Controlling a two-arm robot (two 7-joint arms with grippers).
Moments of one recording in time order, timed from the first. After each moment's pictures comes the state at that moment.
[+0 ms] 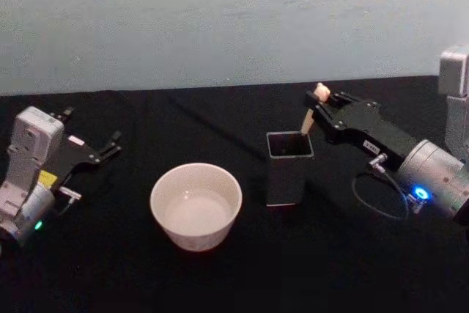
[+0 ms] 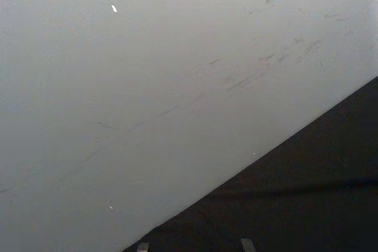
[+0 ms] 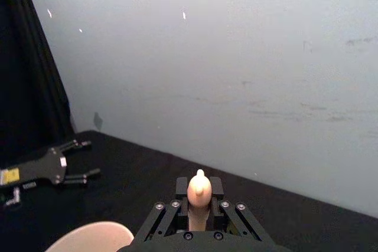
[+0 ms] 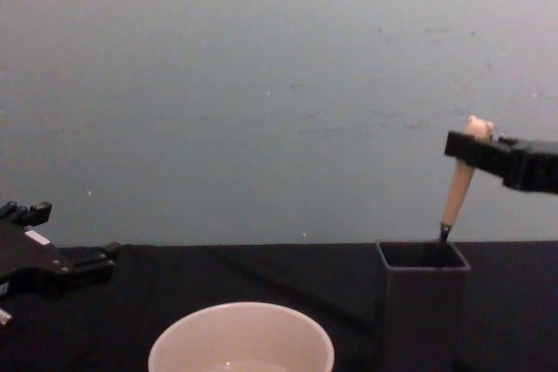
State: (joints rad) left arm -0.20 0.60 0.45 -1.41 -0.25 -0.12 0.03; right arm 0.14 0.45 -0.26 -1.65 0.57 0.09 0.42
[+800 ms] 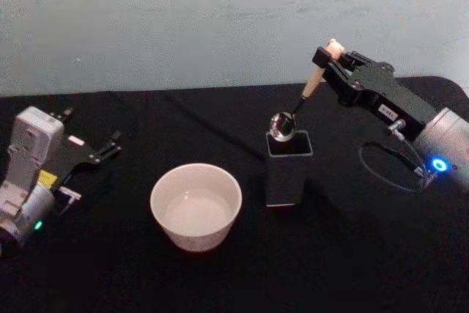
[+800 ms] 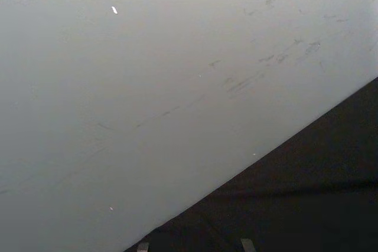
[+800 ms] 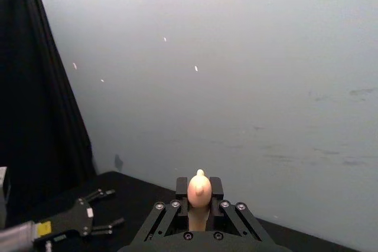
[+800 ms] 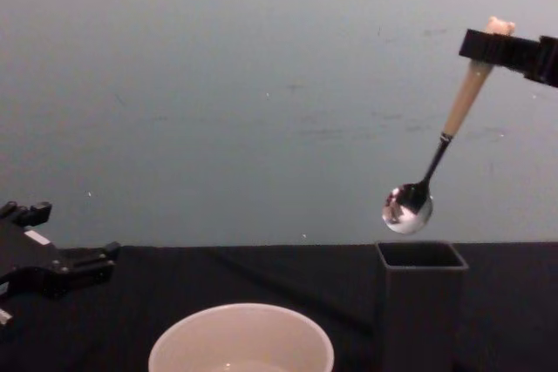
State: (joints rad) left arm -0.20 0.60 0.45 -1.41 -0.25 -0.12 0.03; right arm 0.16 0.48 -0.24 -1.73 0.74 0.10 0.41
